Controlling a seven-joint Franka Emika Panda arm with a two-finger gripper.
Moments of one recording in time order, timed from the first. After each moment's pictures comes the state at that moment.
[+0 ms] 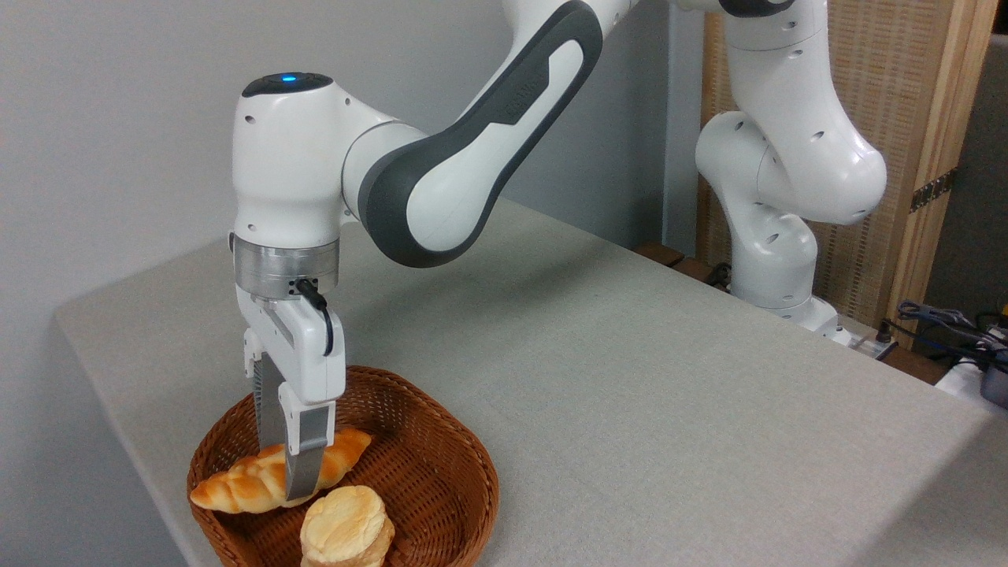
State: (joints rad) arm -0.03 0.25 -0.11 -1.84 0.08 2.40 0.70
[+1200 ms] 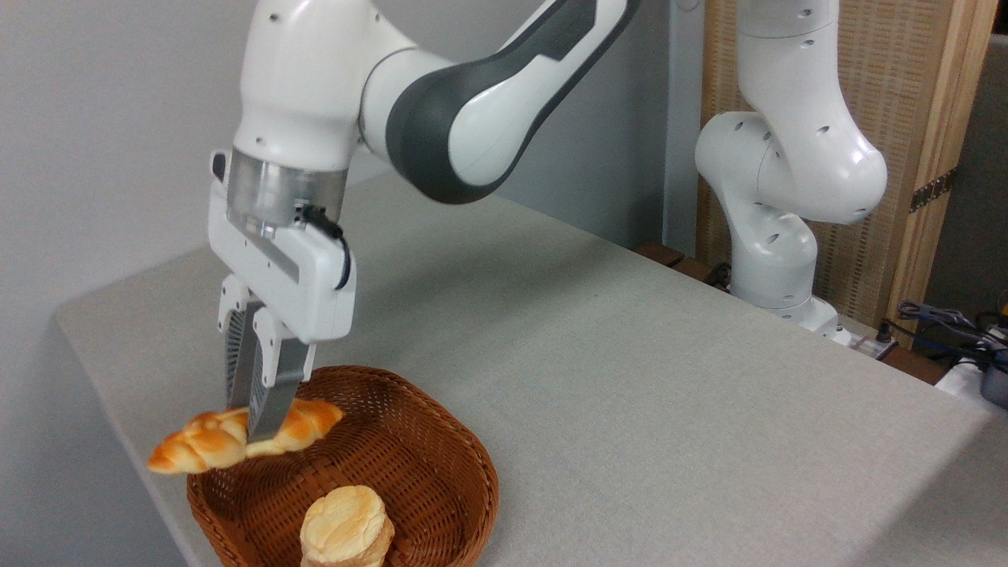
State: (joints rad) arm -0.02 0.14 -0.07 -1.81 -0.04 2.40 0.70
